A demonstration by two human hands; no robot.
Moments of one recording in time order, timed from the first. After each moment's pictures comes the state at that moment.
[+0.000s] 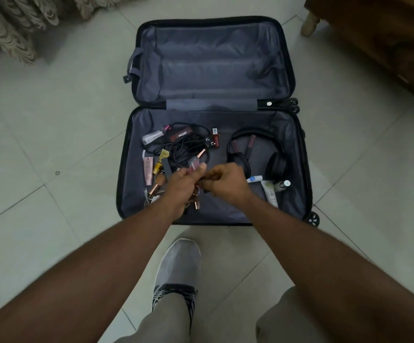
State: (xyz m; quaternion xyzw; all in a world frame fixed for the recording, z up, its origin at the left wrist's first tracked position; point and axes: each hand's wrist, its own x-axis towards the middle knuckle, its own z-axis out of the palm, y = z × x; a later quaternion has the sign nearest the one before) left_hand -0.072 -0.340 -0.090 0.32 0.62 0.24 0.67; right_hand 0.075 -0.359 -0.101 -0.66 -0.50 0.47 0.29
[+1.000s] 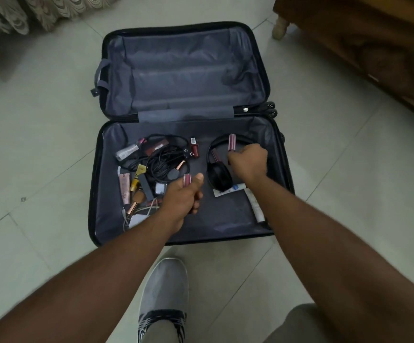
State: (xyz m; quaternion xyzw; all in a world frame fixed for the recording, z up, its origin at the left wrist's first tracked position) left_hand -0.030 -0.335 -0.101 0.37 0.59 0.24 0.68; right_hand 0.168 -0.300 -0.104 -0.85 -0.34 0.30 0.28
